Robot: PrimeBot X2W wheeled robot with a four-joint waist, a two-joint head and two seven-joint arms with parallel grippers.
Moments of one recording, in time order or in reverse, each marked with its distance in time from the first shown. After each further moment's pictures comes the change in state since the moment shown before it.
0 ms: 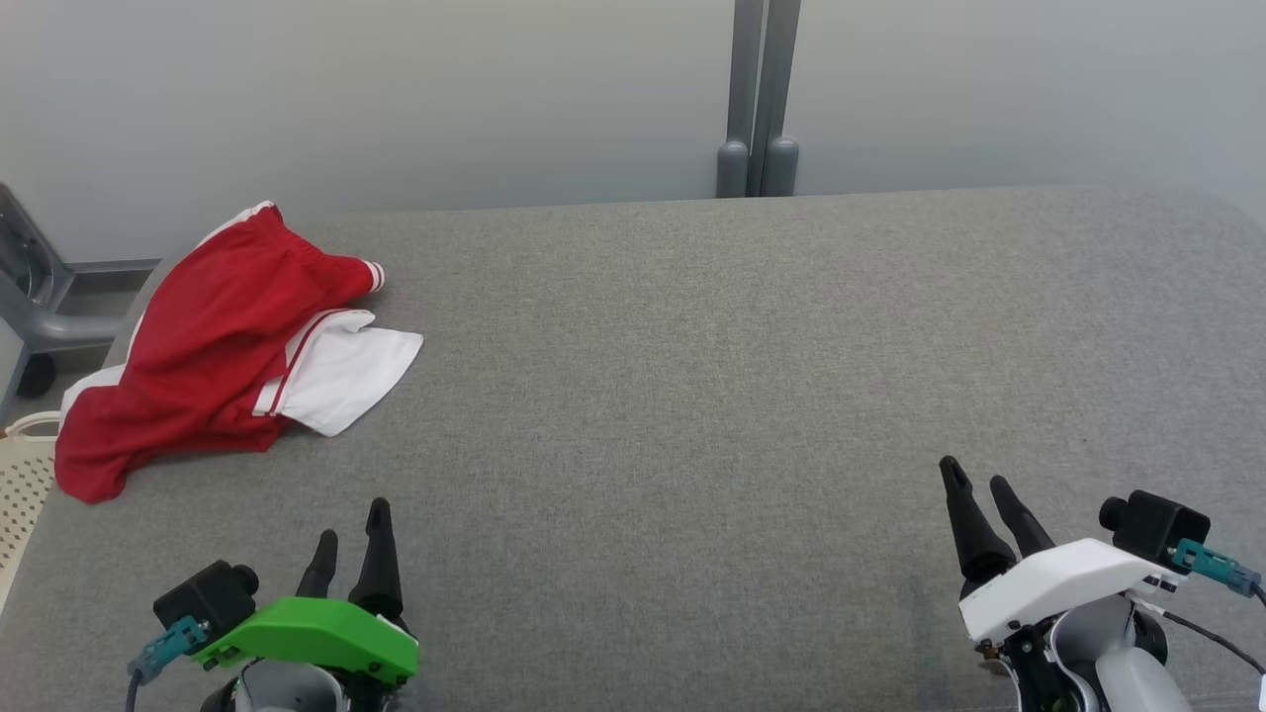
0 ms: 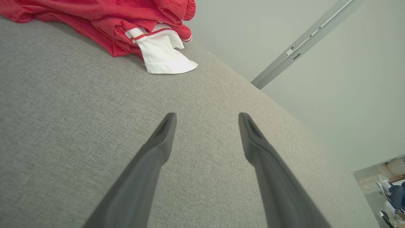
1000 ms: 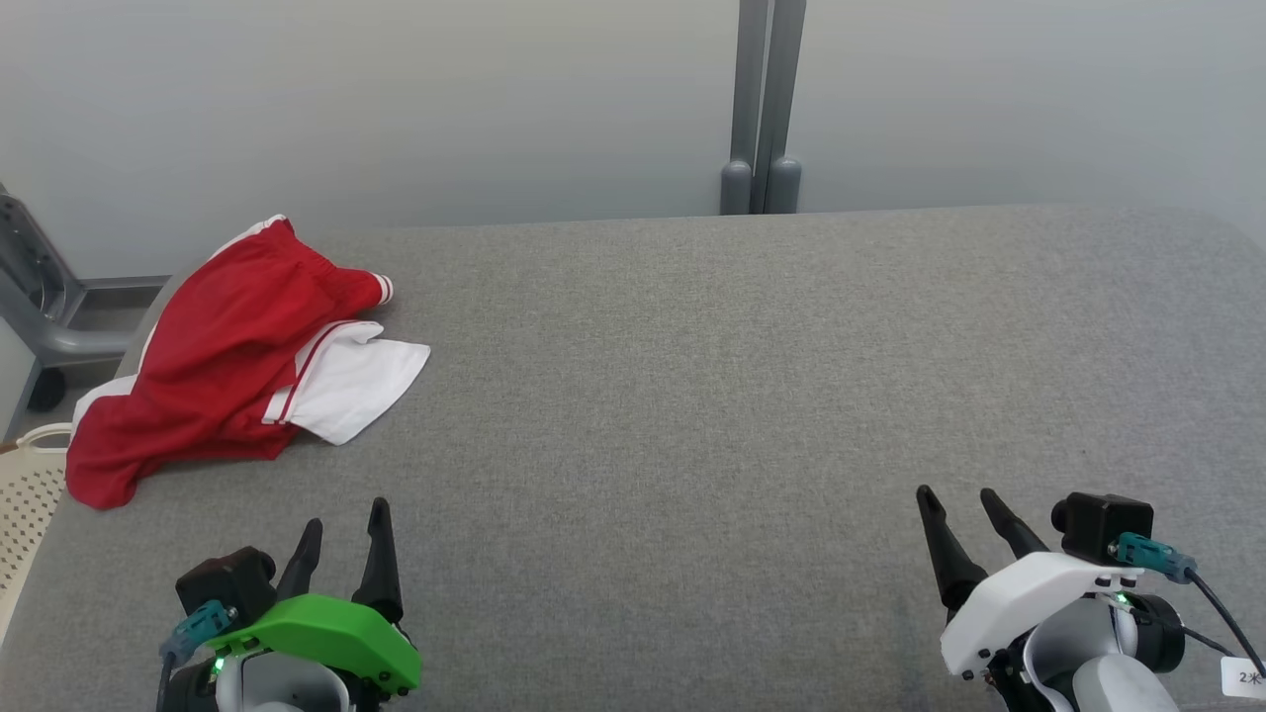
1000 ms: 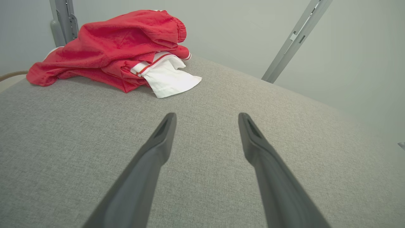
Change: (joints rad) left arm -0.004 0.056 -0.062 -0.014 0.217 0.051 -0.013; right arm 0.021 -0.003 0.019 -0.025 -0.329 0.000 0.054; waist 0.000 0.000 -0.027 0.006
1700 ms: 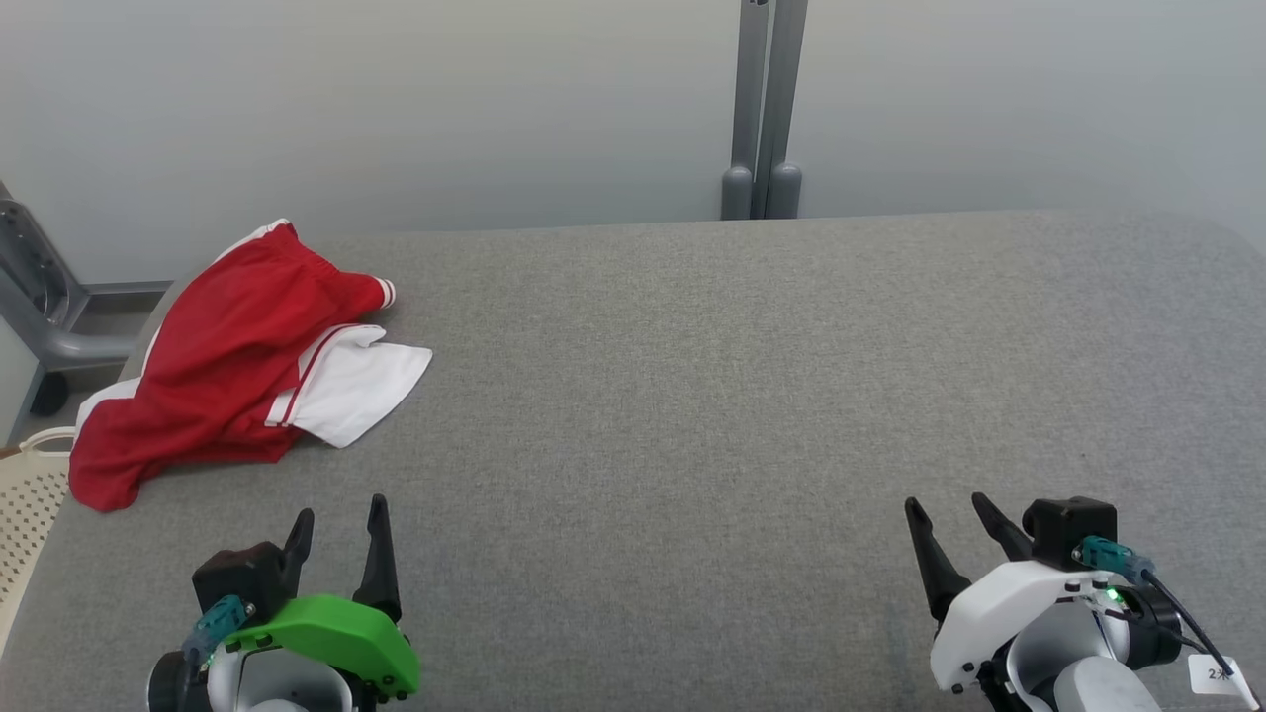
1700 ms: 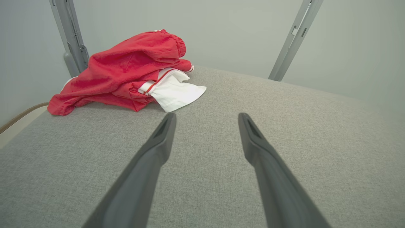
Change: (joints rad) left arm -0.003 0.031 -0.035 -0.019 0.110 0.040 -0.009; right arm -0.005 -0.002 0.020 0.024 -0.149 0.000 -0.013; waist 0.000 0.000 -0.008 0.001
